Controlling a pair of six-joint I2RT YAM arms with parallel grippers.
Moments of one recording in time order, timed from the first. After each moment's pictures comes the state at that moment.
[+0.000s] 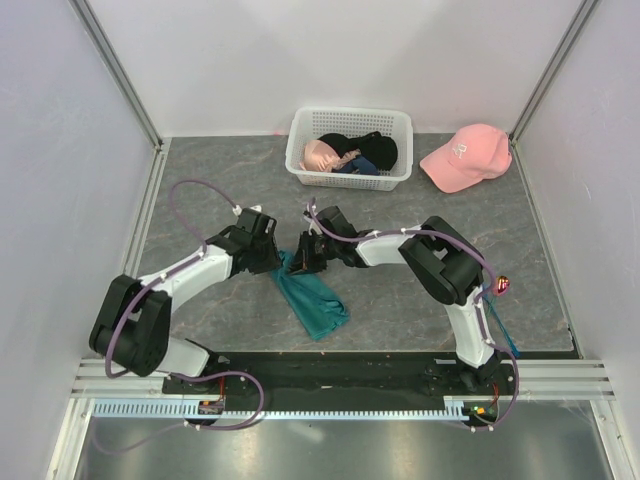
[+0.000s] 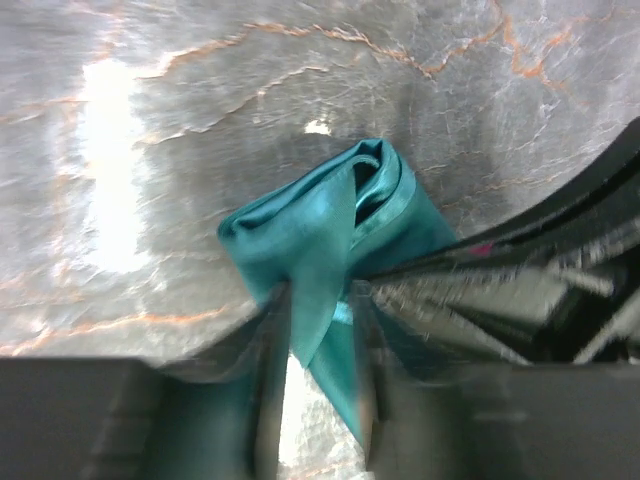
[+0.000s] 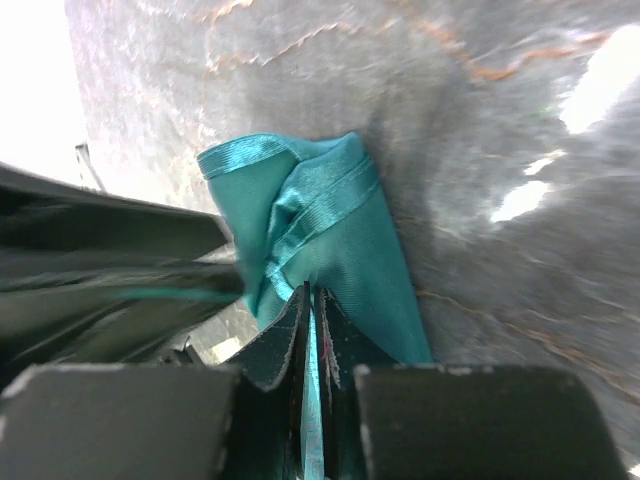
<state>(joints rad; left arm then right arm) -0.44 1.44 0.76 -0.33 -0.03 -0.63 0.78 2.11 1.20 0.21 -0.49 0.83</state>
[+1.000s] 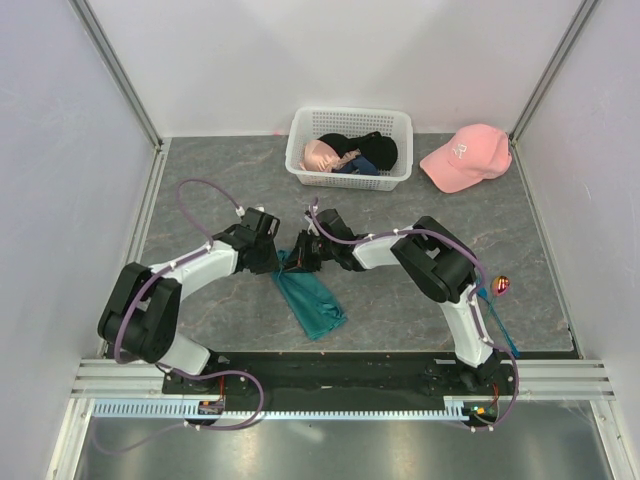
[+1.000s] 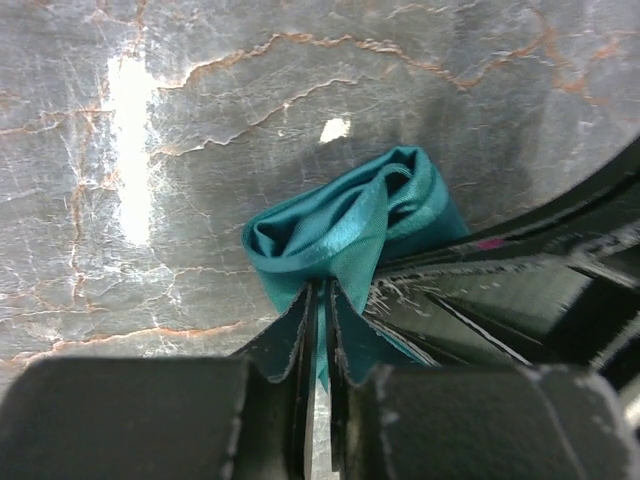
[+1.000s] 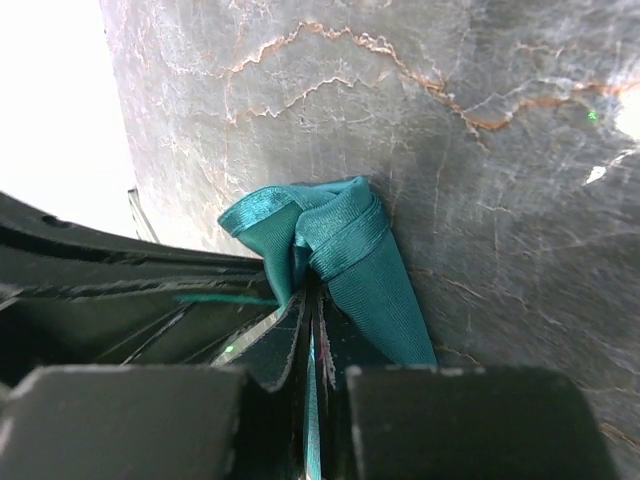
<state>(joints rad) -0.44 1.50 0.78 -0.33 -0.06 -0.63 0.79 2.16 1.20 0.35 -0.46 1.00</state>
